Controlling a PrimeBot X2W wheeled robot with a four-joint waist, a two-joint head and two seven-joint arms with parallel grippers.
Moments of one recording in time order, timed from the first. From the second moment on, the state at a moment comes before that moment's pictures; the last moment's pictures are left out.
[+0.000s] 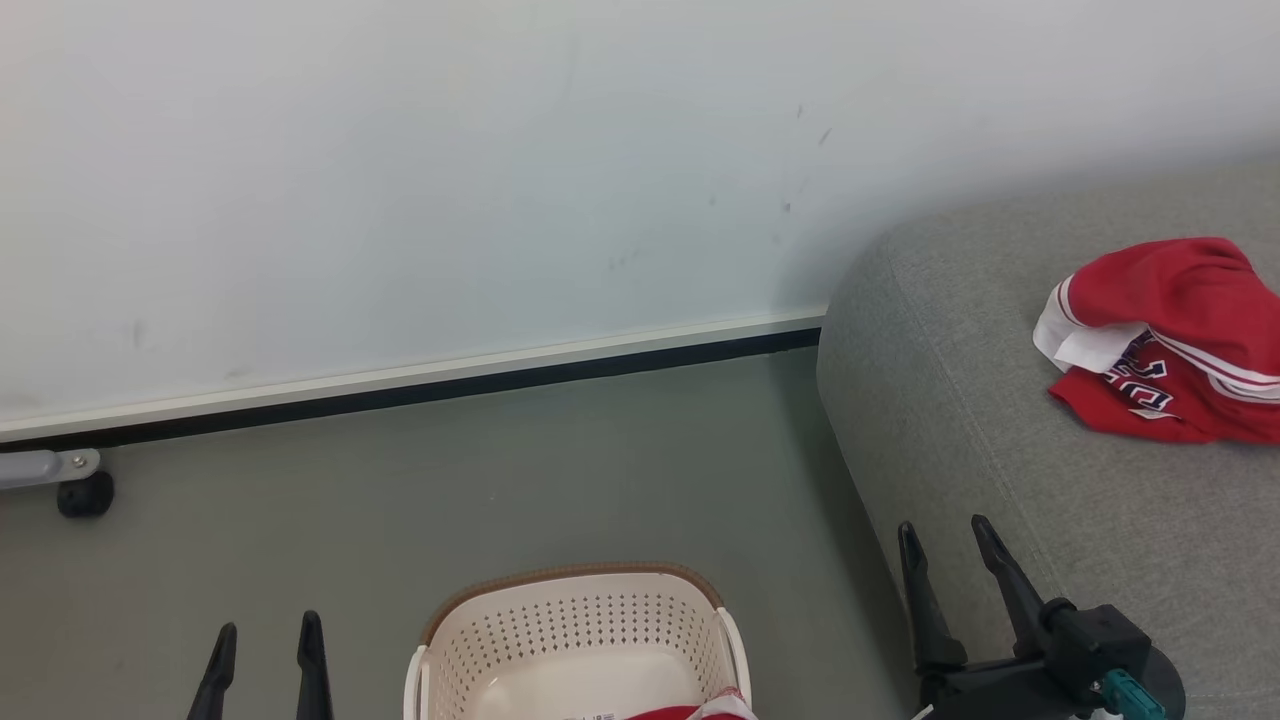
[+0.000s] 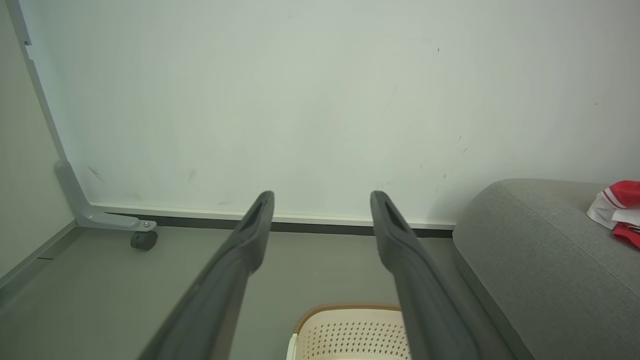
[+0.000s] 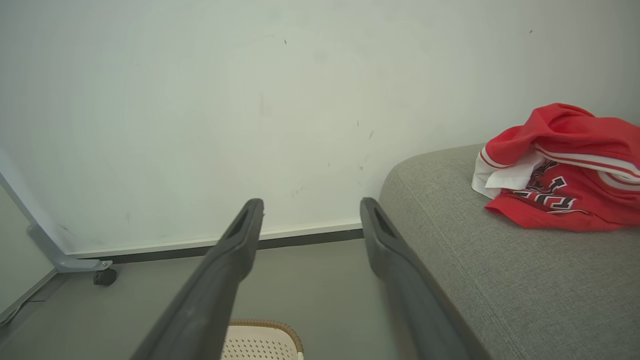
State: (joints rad) left arm 0.19 0.20 -0.11 -0.01 -0.44 0.11 -0.25; right arm -0.07 -0.13 0.32 0.19 0.31 -0.09 -0.25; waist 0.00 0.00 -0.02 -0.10
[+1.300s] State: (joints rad) left arm -0.22 0.19 -0.39 0.36 -0.32 -0.05 -0.07; right arm -0.26 -0.14 0.16 -0.03 0.28 -0.12 -0.26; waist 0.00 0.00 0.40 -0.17
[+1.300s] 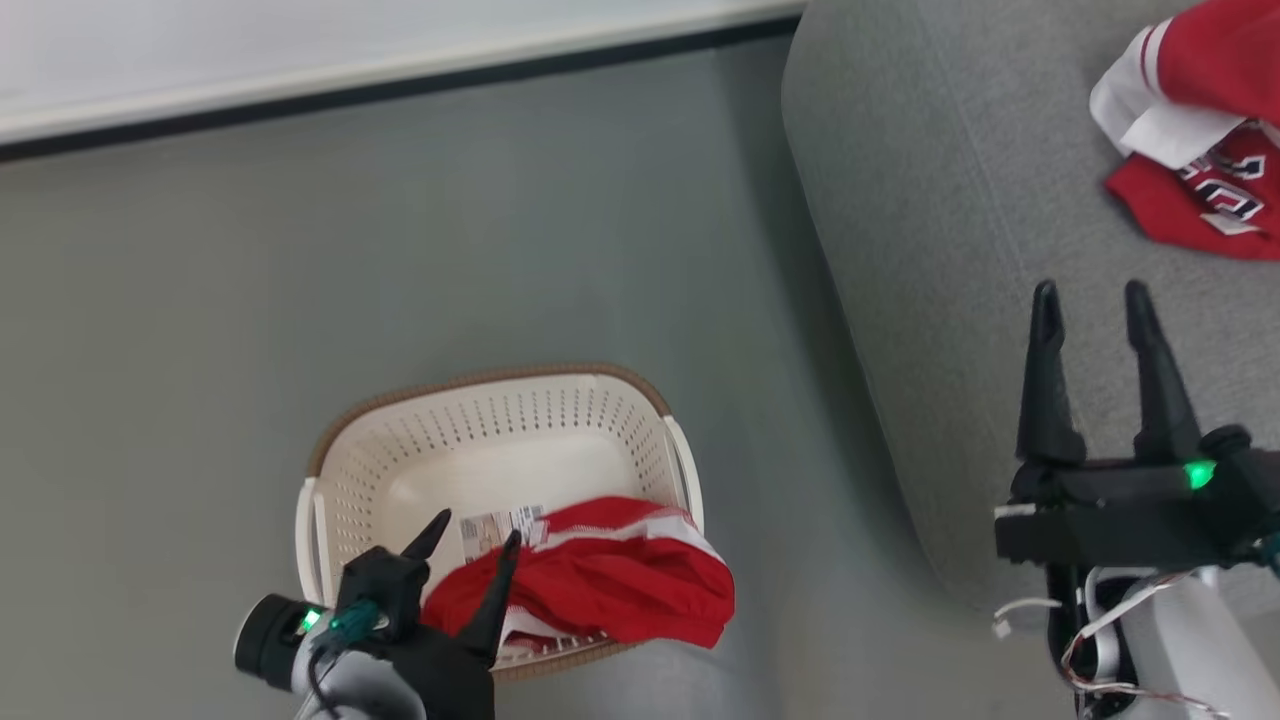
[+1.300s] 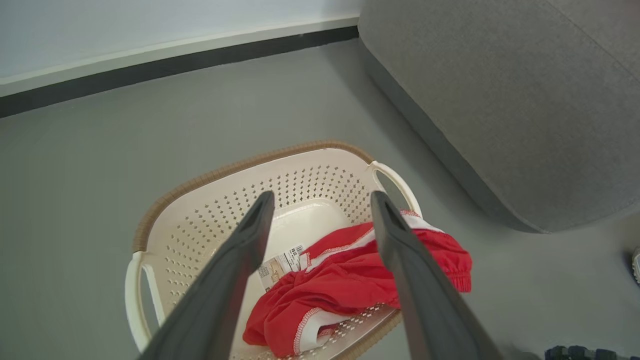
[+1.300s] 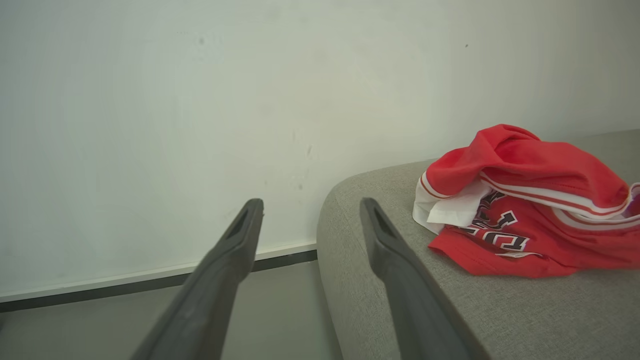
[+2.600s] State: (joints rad) left arm -0.61 0.16 -0.65 0.79 -0.15 -0.12 0.03; right arm -0.42 -0.13 0.11 -0.13 0.23 -0.12 -0.26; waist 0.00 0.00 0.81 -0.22
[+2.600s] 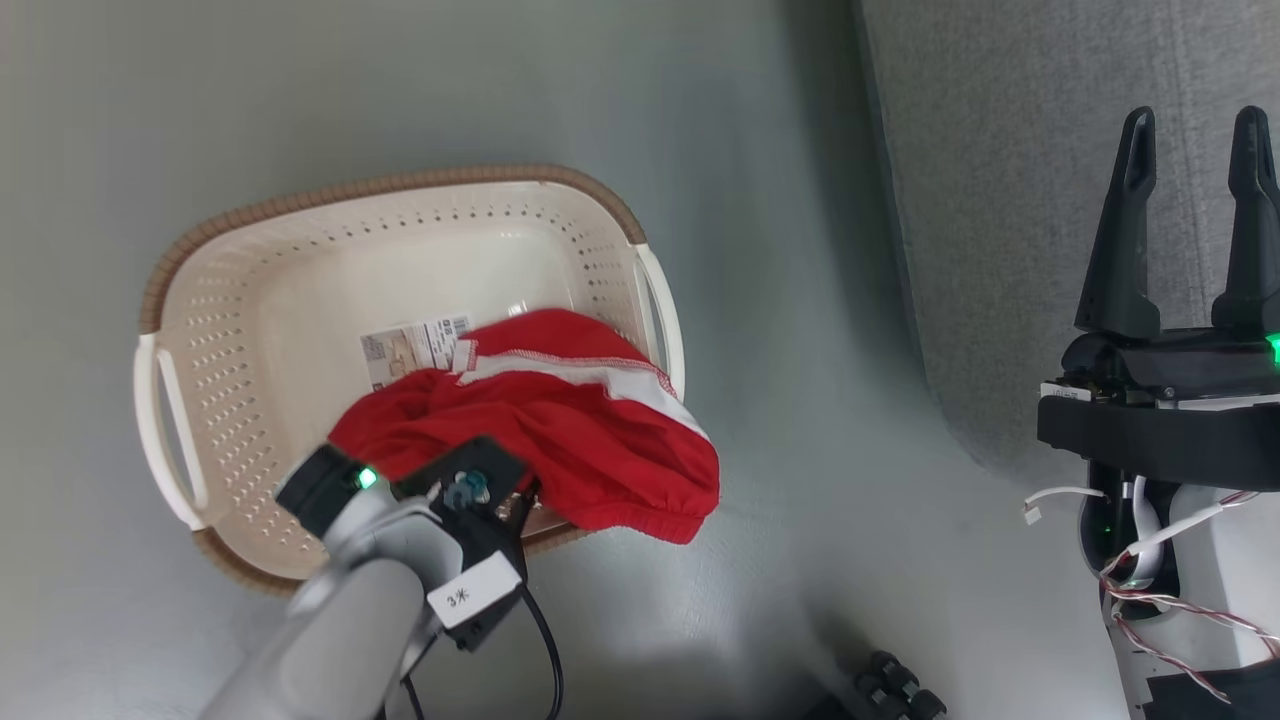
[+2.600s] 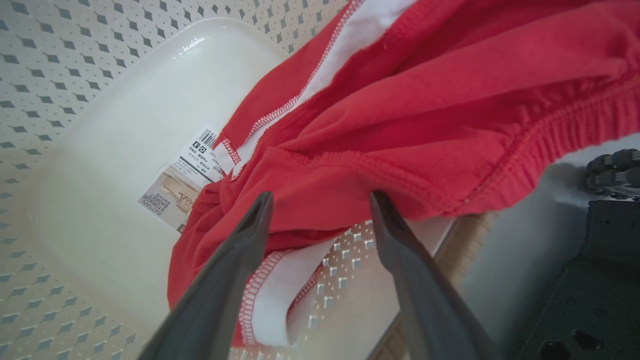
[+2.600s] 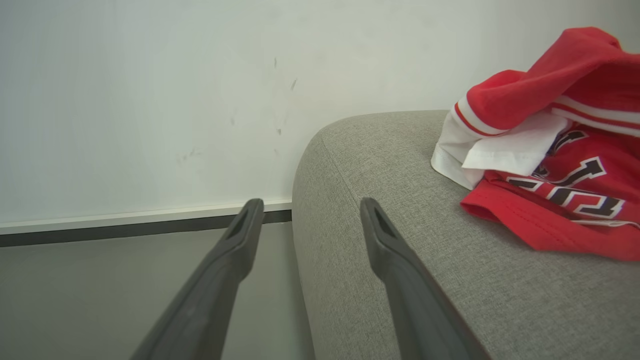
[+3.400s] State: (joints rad) left arm -0.76 0.12 -0.71 0.93 -0.12 -0.13 -0.05; right arm -0.42 -0.10 0.10 -0.12 0.22 -0.12 -0.26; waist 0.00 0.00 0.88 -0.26
